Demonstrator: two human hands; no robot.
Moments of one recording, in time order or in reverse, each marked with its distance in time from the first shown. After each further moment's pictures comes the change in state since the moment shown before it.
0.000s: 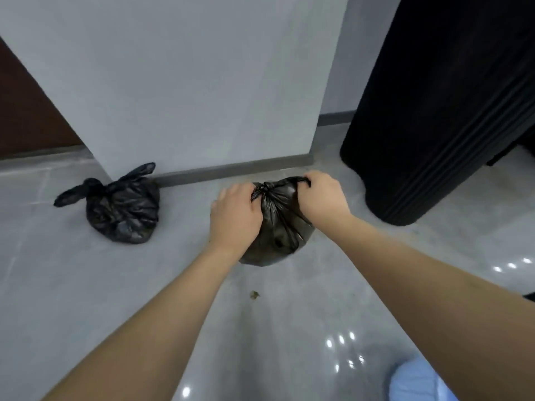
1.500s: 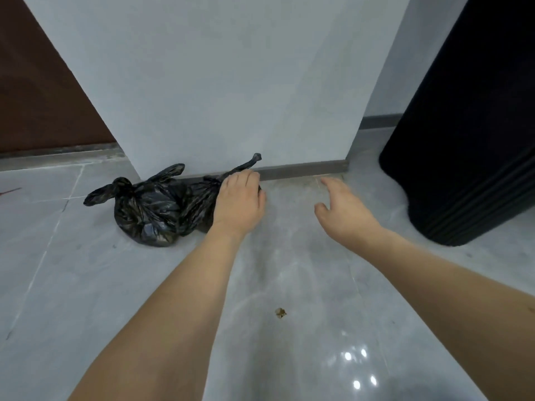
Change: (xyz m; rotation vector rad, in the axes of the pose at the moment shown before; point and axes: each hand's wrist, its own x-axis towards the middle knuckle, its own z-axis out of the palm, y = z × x) left_hand 0.070 -0.097 0.035 0.293 0.097 0.236; right_hand 0.022 -0.002 0.034 -0.165 -0.230 -0.136
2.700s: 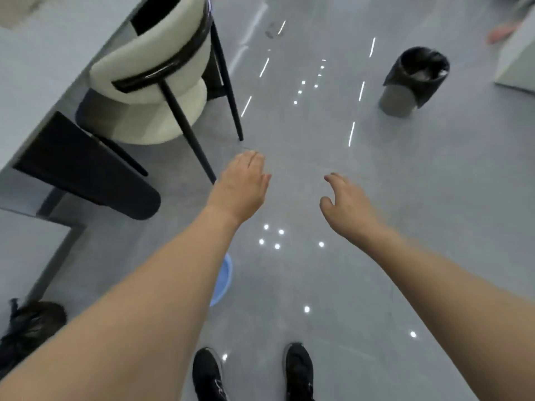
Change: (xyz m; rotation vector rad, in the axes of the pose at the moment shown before) left_hand -0.129 0.819 -0.470 -0.365 -0.625 1.026; right_hand -0.730 0.203 -0.539 0.207 0.425 1.038
